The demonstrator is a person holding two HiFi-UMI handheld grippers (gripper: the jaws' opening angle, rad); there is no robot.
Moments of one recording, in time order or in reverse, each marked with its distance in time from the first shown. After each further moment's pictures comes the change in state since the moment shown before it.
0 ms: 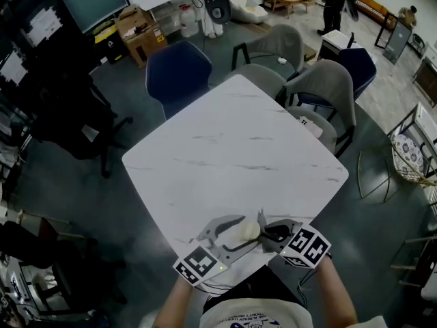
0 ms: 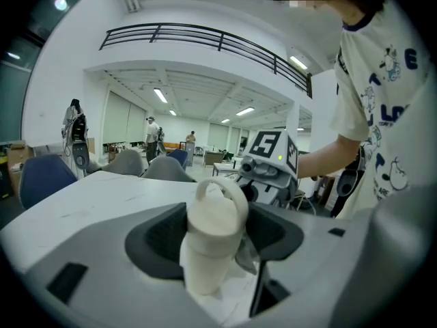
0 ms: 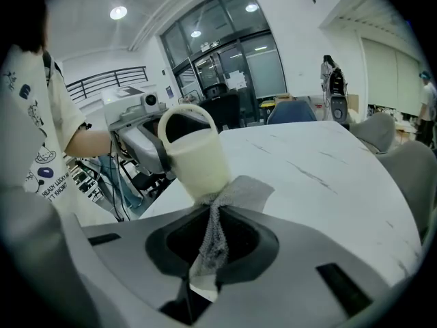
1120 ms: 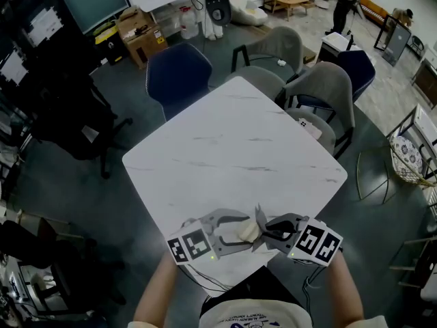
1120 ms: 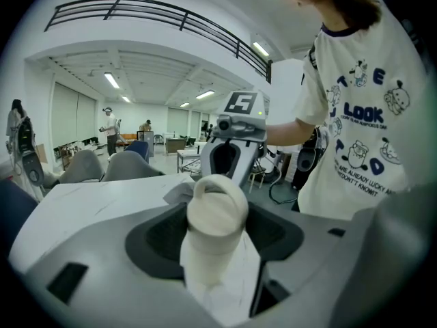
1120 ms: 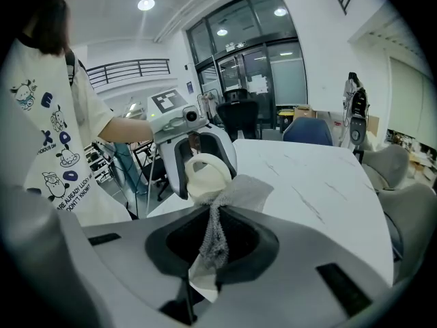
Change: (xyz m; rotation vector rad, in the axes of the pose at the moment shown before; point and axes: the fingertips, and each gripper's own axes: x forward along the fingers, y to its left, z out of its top) left arm -0.002 -0.010 -0.004 0.193 0.133 -0.332; right arm -0.036 0.016 0.041 -0.174 0.011 0.062
